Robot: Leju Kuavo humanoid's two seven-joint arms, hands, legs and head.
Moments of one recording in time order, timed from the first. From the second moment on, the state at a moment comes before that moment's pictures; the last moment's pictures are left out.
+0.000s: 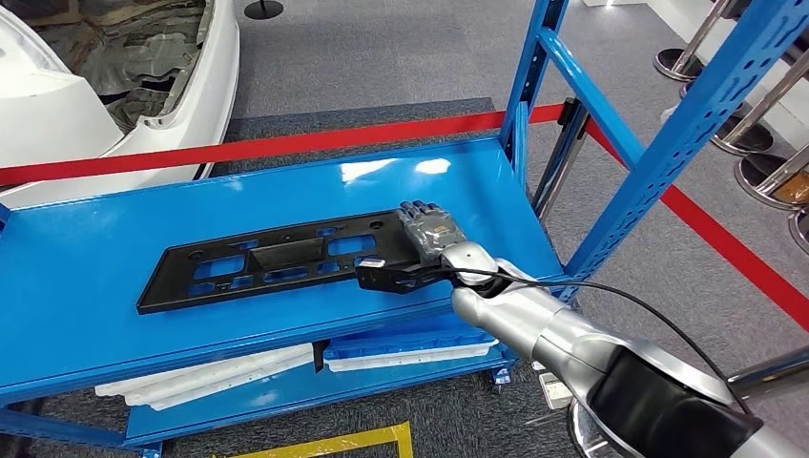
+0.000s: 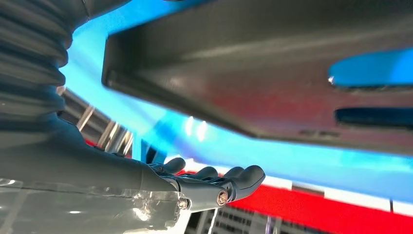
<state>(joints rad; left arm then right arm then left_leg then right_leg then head) -0.12 -0.05 -1.01 -0.25 1.49 0.04 -0.24 -0.80 -0.18 1.01 -0.92 0.59 -0.04 0.34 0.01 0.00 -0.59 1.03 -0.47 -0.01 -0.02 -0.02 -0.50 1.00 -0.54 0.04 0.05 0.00</state>
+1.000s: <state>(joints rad) -0.12 -0.05 -1.01 -0.25 1.46 0.03 -0.28 -0.74 -0.16 0.88 -0.90 0.63 -0.27 0.21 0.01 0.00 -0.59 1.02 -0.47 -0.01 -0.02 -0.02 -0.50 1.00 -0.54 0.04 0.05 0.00</state>
